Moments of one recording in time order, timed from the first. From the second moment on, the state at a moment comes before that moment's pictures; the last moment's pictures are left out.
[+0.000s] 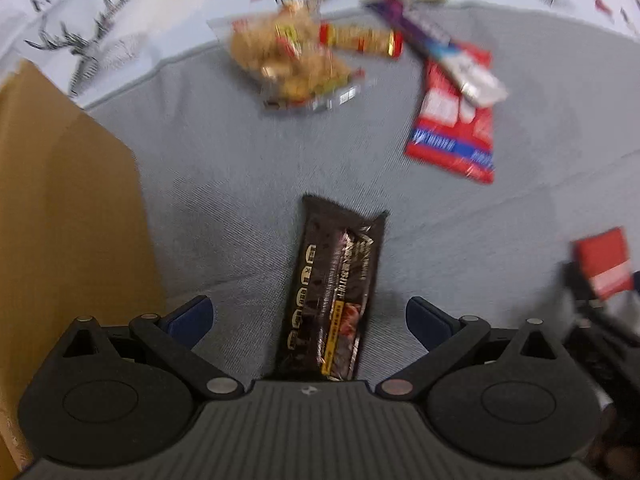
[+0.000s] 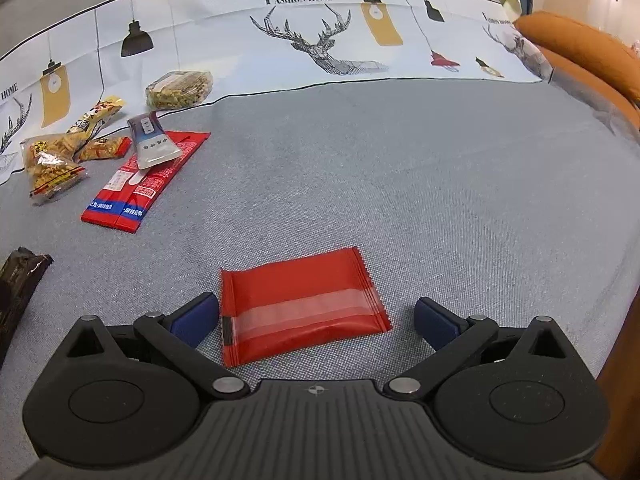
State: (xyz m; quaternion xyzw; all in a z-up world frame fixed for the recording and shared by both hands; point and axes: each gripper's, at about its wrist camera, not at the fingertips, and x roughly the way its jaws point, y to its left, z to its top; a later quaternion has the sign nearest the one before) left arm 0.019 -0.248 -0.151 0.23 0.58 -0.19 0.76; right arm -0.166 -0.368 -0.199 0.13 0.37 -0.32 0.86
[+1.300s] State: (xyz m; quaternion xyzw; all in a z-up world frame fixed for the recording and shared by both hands) left arm 0.031 -0.226 -0.167 0.19 0.57 -0.21 0.77; right arm -0.165 -0.368 -0.201 0.14 0.36 -0.32 0.87
